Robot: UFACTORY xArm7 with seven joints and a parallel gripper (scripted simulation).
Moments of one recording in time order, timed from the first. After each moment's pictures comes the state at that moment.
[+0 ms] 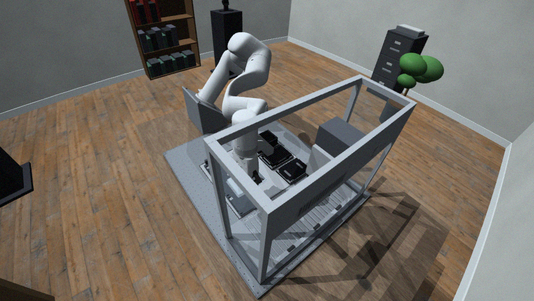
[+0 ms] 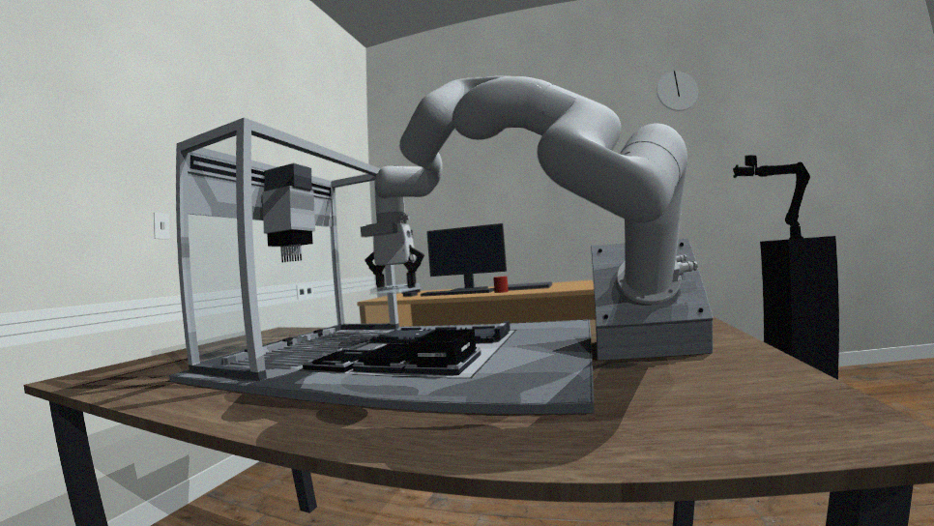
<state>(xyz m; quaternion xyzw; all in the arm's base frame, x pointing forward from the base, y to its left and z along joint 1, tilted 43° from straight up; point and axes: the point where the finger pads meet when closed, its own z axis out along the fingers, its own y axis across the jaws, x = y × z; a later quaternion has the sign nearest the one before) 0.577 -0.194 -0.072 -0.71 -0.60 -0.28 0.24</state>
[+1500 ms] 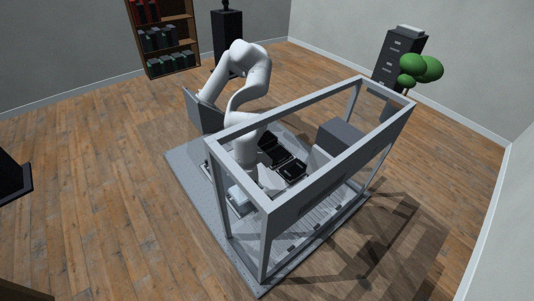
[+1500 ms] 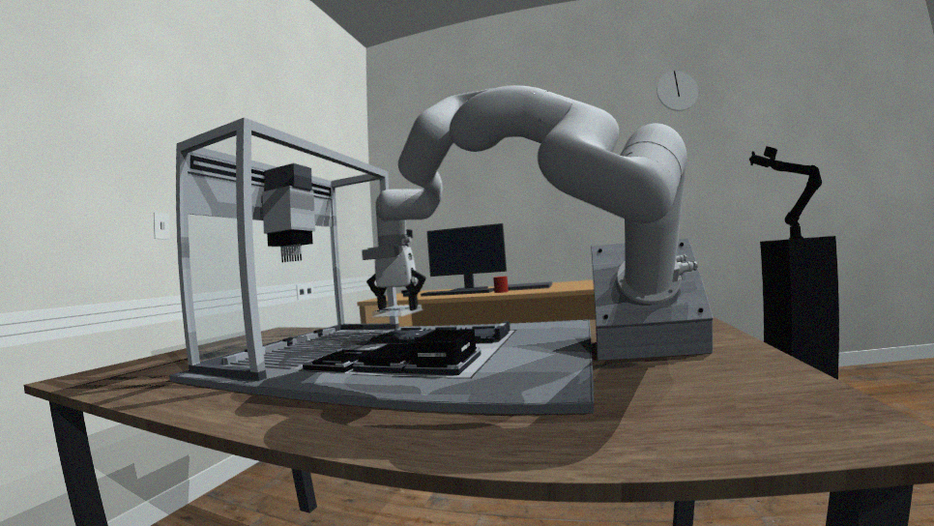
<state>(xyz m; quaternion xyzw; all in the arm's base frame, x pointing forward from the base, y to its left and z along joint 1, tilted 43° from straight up) 0.583 -0.156 -0.113 -0.71 -0.60 -0.28 0.24</state>
